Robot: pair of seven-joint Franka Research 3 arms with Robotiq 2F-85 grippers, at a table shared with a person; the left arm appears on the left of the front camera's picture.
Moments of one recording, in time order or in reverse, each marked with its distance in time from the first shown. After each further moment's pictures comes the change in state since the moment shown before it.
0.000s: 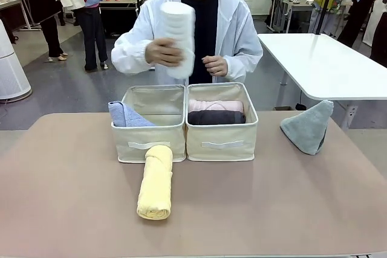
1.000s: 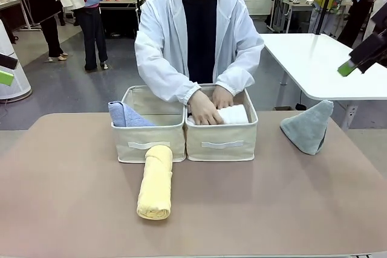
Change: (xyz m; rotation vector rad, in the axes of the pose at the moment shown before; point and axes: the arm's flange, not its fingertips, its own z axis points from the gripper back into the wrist) left arm -0.031 -0.019 -0.054 -0.069 -0.283 -0.119; right arm 0.067 -0.009 -0.162 -0.374 0.529 0.065
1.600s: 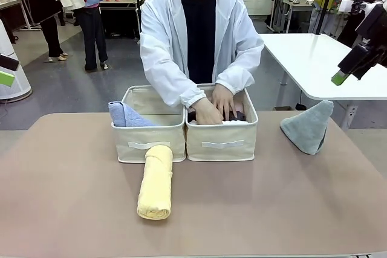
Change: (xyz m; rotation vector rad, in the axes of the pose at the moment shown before) left arm -0.001 0.005 -0.002 -0.019 0.007 0.011; right arm 0.009 -0.004 -0.014 -0.061 0.053 -0.006
